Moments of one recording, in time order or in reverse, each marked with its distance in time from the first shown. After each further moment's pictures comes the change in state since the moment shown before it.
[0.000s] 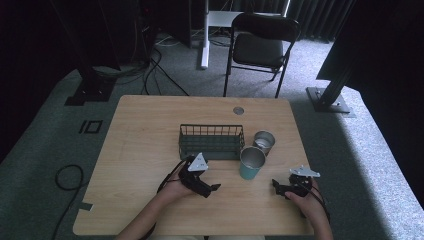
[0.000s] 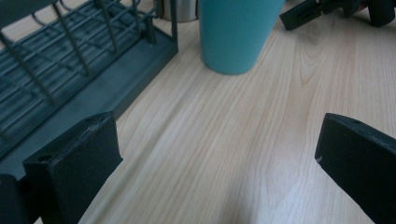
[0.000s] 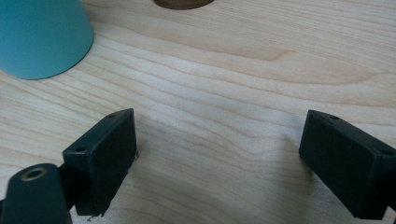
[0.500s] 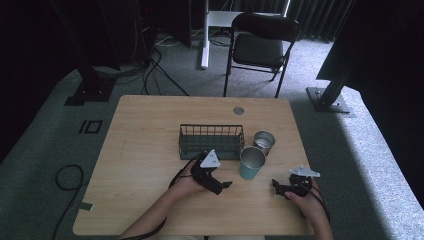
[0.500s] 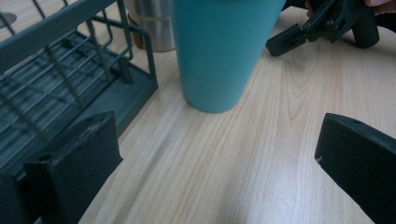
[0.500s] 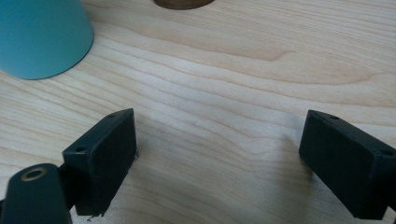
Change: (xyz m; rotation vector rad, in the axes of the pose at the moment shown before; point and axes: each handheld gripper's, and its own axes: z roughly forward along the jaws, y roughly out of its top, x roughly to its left) left arm -0.007 0.027 0.024 -0.023 -0.036 0.038; right arm 0.000 0.000 0.000 0.000 0.000 0.001
